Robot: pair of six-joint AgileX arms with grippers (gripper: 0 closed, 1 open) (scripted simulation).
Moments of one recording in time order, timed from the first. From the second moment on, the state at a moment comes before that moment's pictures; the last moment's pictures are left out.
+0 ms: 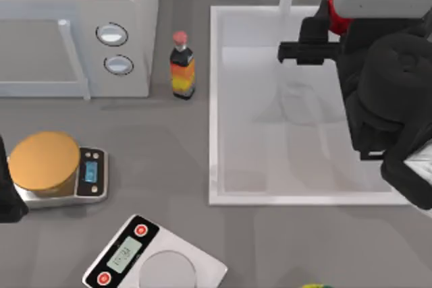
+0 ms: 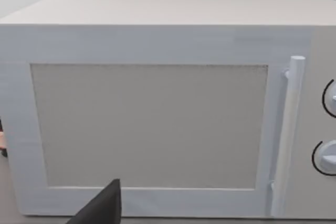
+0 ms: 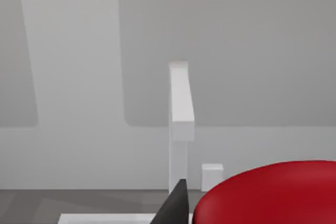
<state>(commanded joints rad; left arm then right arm) 0.00 0.00 0.00 0.00 0.00 0.00 0.65 1.60 0.71 0.88 0.68 0.02</state>
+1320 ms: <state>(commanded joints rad) 0.00 0.00 0.00 0.00 0.00 0.00 0.65 2.23 0.61 1.61 0.68 0.02</state>
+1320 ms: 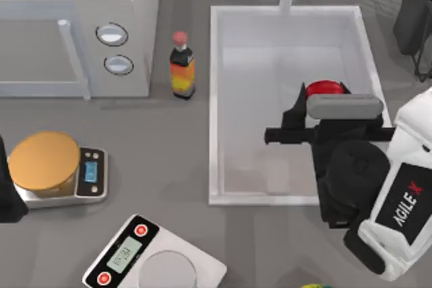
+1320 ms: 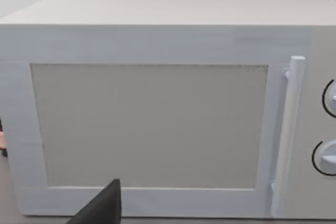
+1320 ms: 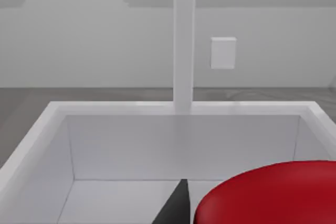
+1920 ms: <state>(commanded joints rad) 0.00 0.00 0.00 0.00 0.00 0.00 0.65 2.23 0.61 1.61 0.68 0.02</state>
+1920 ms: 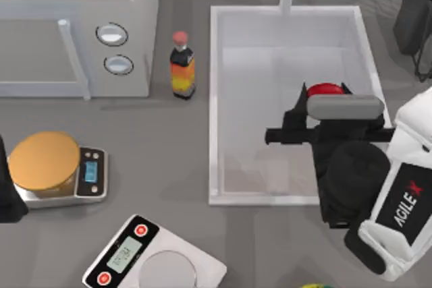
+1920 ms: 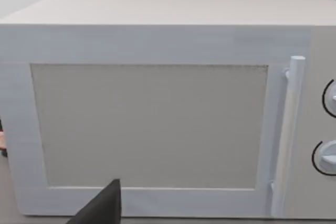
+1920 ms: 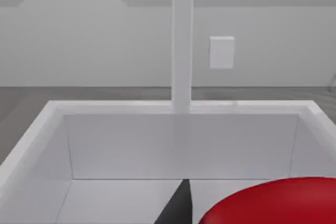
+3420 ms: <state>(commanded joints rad) 0.00 0.00 0.00 0.00 0.00 0.00 0.45 1.67 0.42 1.15 0.47 0.01</state>
